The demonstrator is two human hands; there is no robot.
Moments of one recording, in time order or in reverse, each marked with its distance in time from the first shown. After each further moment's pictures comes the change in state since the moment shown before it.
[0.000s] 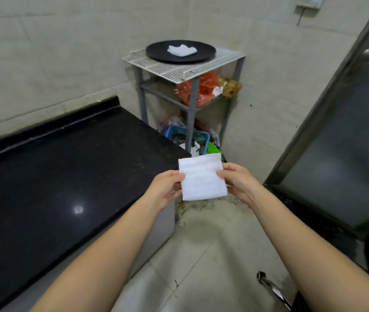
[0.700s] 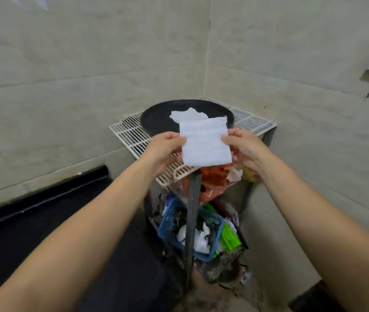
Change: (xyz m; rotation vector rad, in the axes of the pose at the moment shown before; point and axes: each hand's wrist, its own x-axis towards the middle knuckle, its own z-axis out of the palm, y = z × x) left_hand 0.301 0.322 0.103 0.127 0.102 0.445; right_hand 0.372 -0.307 -0.032 -0.047 -0.158 -0.298
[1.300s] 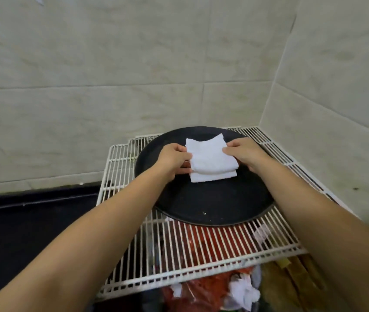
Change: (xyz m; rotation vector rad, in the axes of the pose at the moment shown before) left_hand 0.250 0.003 0.020 0.083 0.527 -0.158; right_hand 0.339 -0.021 0.012 -0.540 -0.366 -0.106
